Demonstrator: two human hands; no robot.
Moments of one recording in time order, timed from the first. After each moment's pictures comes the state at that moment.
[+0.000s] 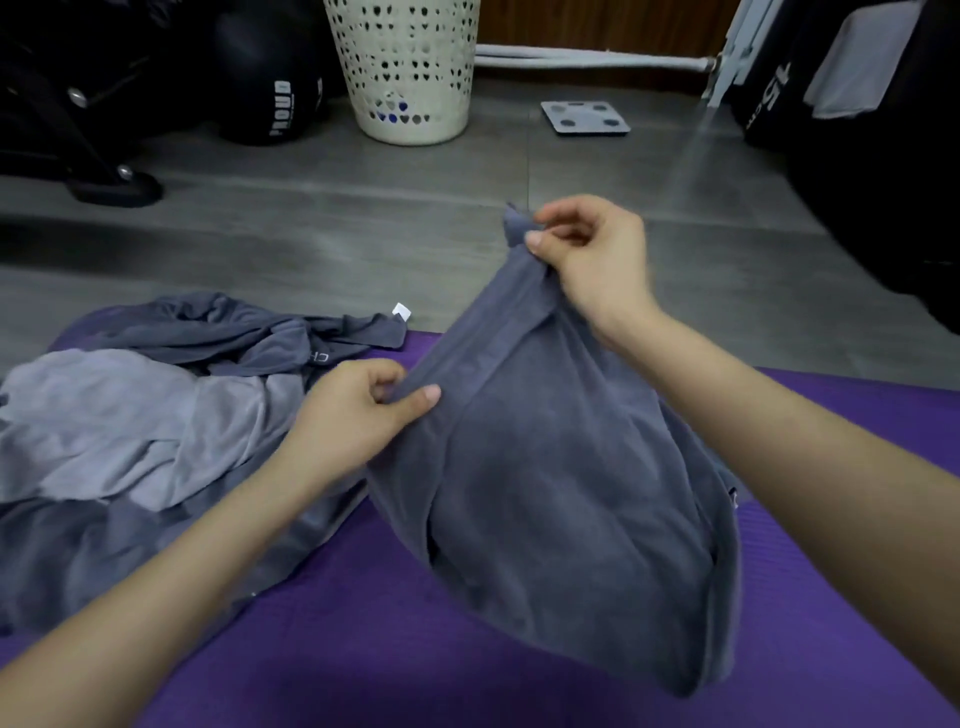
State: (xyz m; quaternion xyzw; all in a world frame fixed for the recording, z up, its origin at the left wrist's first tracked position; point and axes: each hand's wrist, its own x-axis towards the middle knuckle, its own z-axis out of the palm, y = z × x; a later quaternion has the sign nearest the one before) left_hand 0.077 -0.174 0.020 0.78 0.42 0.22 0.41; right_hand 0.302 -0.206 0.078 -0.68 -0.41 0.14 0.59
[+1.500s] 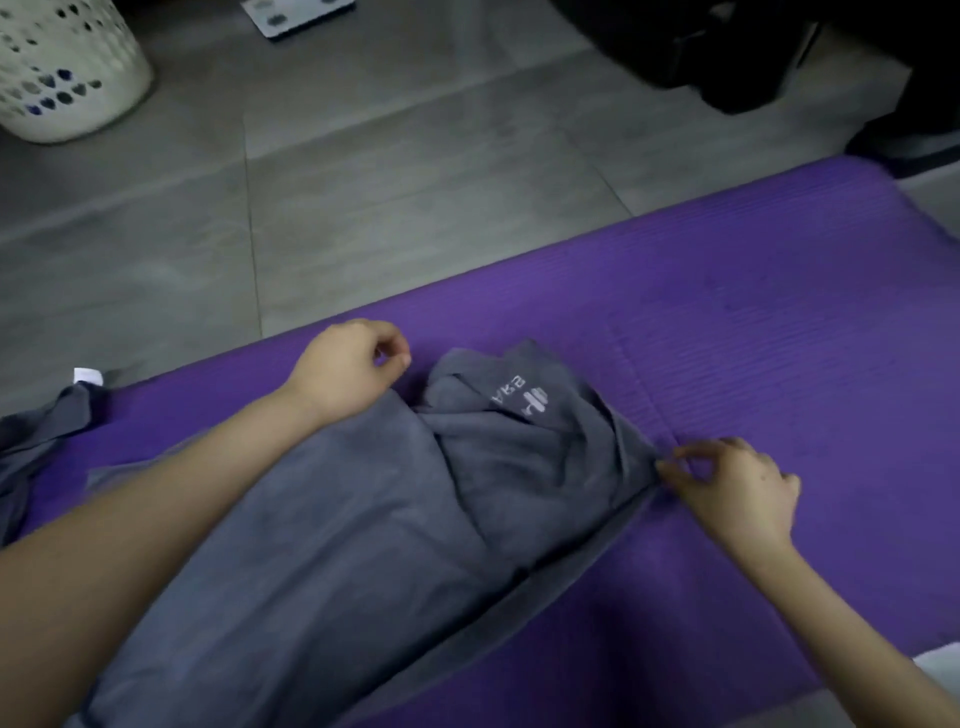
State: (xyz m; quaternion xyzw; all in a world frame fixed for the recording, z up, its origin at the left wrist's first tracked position) left_hand 0.417 -0.265 -0.050 0.96 0.22 -0.01 0.18; right_hand 0.520 -0.592 -0.136 -0.98 -0.08 0.11 0.15
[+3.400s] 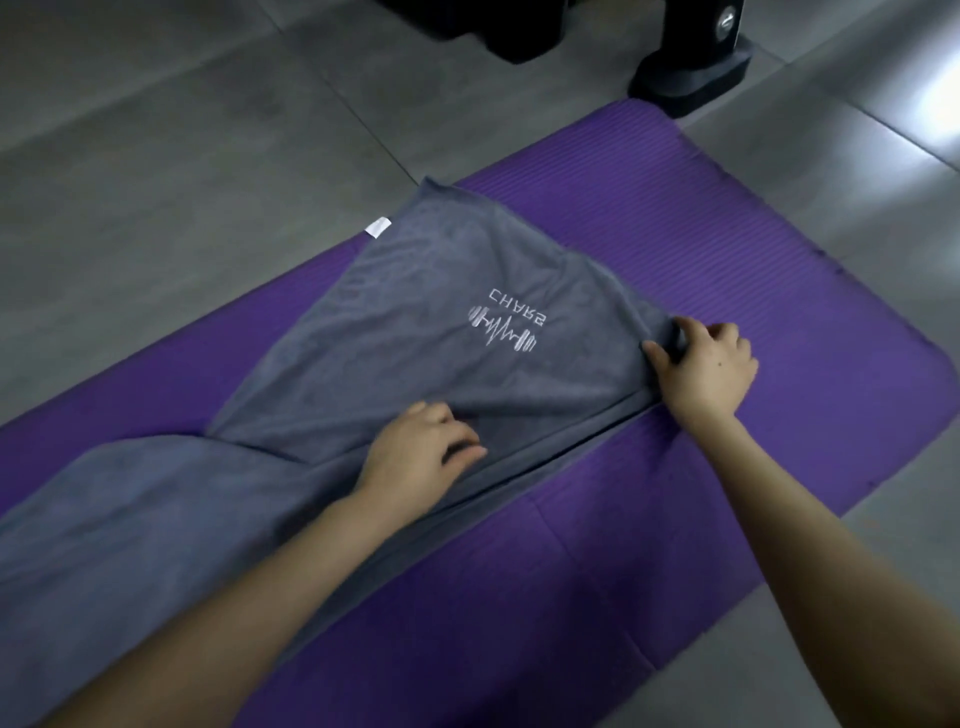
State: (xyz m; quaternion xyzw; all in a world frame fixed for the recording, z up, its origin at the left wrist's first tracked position) left_hand 0.542 -0.453 -0.168 0.98 -0.01 -0.04 0.21; right_hand 0.699 -0.710 -0.202 -0.99 0.06 0.00 0.15
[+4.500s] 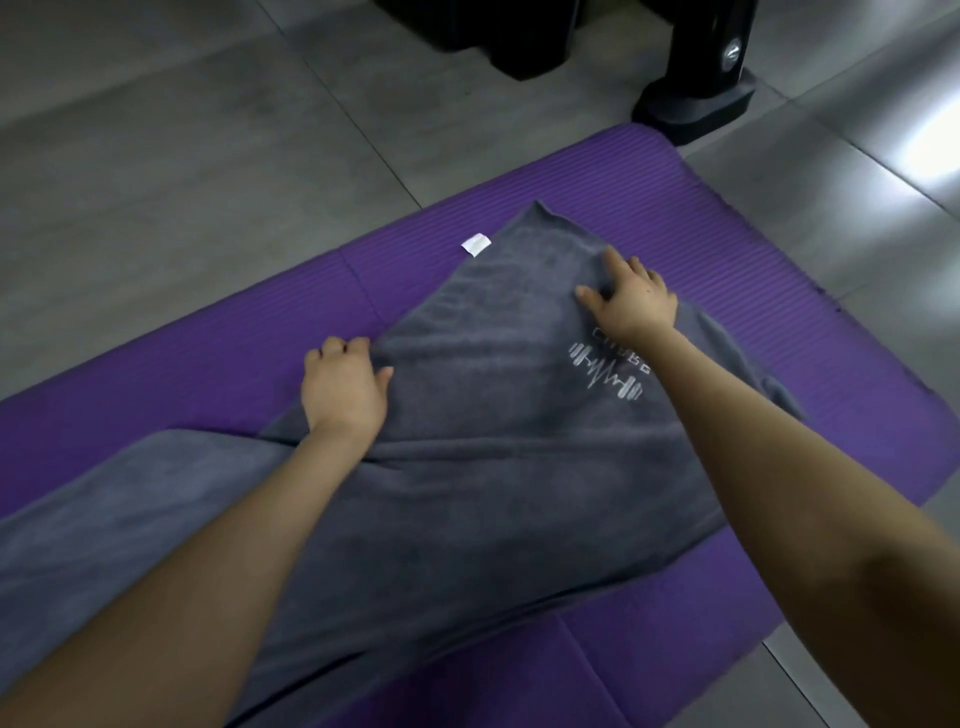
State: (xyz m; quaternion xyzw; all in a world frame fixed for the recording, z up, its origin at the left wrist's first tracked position) left_hand 0.612 -0.406 -0.196 0.96 0.28 -0.01 0.10; right_hand 0.794 -0.648 -0.193 -0.98 -0.08 0.12 0.14
